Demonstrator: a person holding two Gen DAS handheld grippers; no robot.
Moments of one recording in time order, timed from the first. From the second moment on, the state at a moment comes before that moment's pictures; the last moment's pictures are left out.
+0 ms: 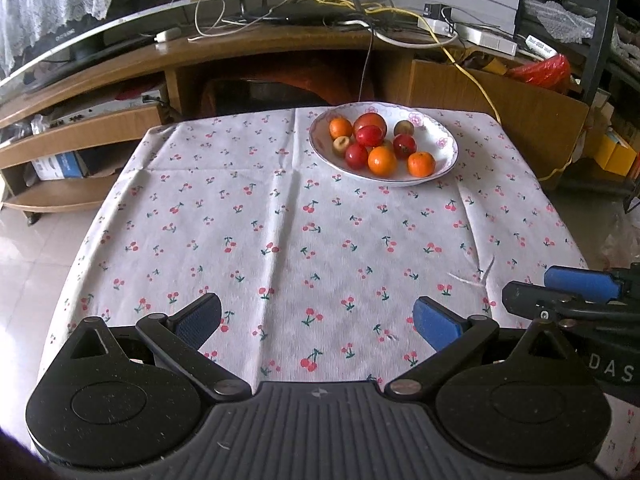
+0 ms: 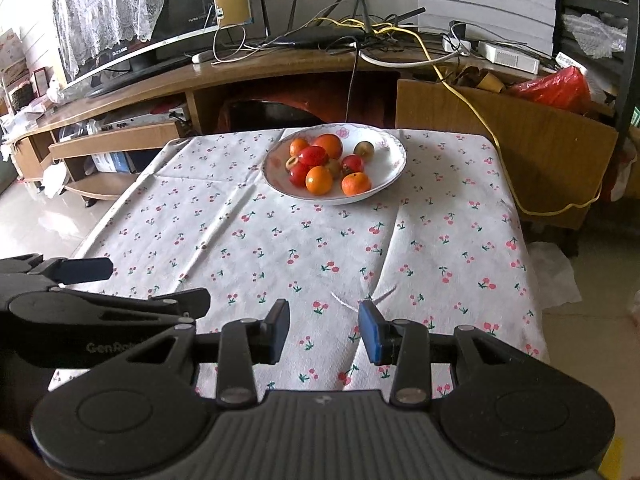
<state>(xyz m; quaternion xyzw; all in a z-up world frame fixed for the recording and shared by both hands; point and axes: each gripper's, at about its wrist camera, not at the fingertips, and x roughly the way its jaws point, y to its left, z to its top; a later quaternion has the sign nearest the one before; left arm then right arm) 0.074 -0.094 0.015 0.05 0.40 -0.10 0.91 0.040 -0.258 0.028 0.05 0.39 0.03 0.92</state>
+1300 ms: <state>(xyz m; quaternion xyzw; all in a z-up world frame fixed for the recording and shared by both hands) 0.069 -0.092 0.007 0.06 0.43 -0.08 0.90 0.034 -0.249 0.018 0.05 0.41 0.03 0.91</state>
